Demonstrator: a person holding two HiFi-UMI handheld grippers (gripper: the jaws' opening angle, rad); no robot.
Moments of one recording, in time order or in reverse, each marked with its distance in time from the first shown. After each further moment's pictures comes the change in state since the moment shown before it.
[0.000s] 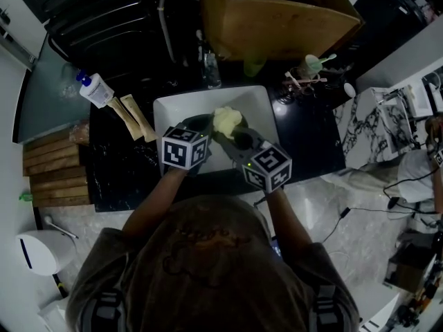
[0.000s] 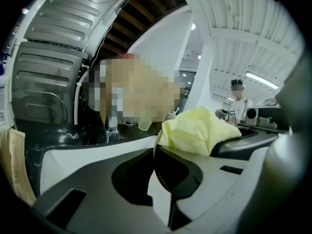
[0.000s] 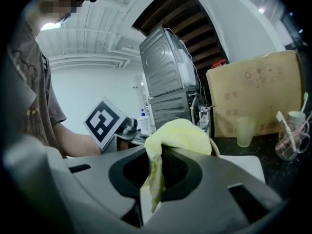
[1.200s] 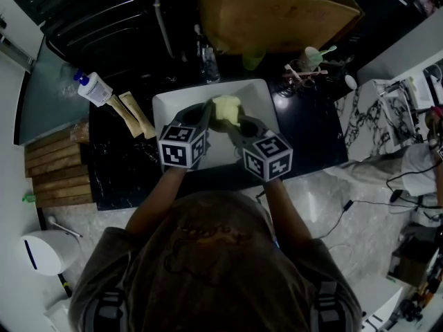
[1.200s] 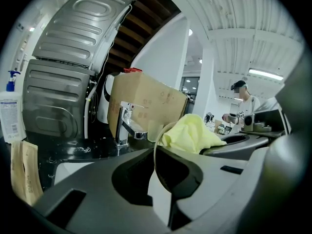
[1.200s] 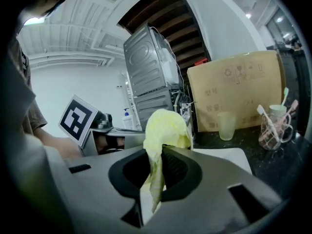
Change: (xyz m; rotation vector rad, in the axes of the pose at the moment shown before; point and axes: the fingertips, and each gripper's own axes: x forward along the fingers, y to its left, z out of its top) left arm -0.012 0.014 0.026 0.046 -0.132 0.111; right arm -0.002 -0.038 -0.007 0.099 0.020 -0.169
